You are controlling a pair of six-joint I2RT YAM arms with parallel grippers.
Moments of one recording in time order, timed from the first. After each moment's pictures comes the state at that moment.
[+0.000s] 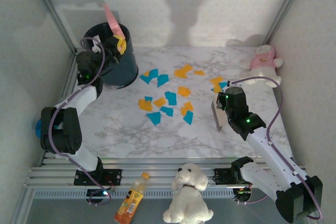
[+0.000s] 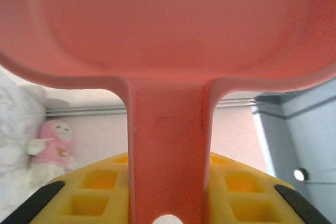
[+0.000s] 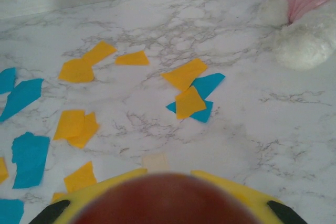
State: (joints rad) left arm 0.00 1.61 1.08 0.77 0.63 -1.72; right arm 0.42 0.91 0.72 -0.39 0.33 0.35
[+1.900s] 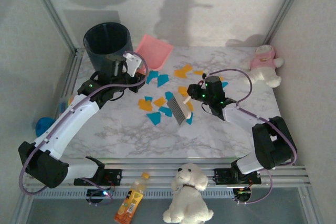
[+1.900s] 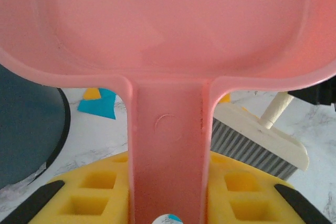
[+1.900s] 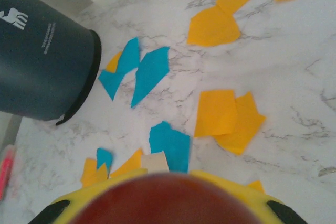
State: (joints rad) left arm -0.43 1.29 1.27 -0.56 0.13 0.01; right arm 0.45 1.47 0.78 0.15 -0.14 0.68
